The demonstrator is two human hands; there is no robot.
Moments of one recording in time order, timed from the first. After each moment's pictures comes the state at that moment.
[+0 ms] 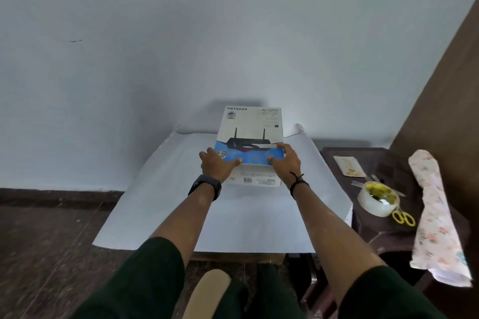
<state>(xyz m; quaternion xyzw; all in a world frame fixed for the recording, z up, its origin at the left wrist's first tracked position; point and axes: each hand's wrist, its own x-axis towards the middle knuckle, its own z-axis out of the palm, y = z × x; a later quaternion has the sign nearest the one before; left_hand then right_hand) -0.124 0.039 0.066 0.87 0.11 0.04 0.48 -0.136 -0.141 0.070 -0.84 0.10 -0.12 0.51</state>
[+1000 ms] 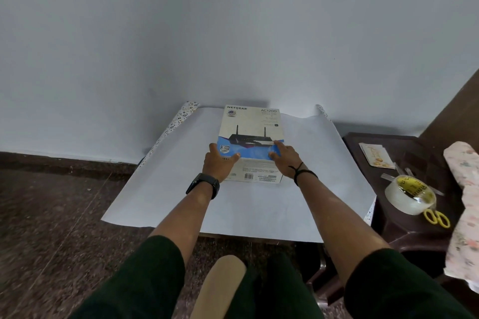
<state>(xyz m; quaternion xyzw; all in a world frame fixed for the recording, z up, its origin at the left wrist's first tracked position) -0.109 0.079 0.000 0.85 0.13 0.00 0.50 -0.097 -0.116 0.023 -0.94 0.03 0.09 0.34</state>
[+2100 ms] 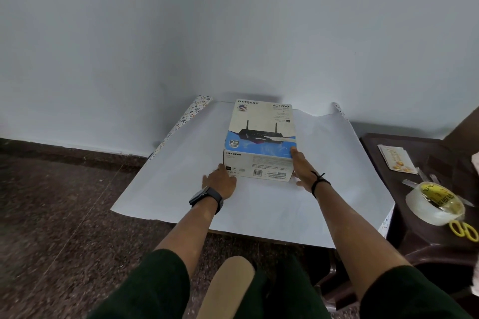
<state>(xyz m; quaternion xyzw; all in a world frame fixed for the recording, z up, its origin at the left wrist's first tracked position) -0.118 0.100 -0.054 0.96 0.09 -0.10 0.24 -0.100 -0.115 0.004 -0.79 0.15 0.14 0.58</state>
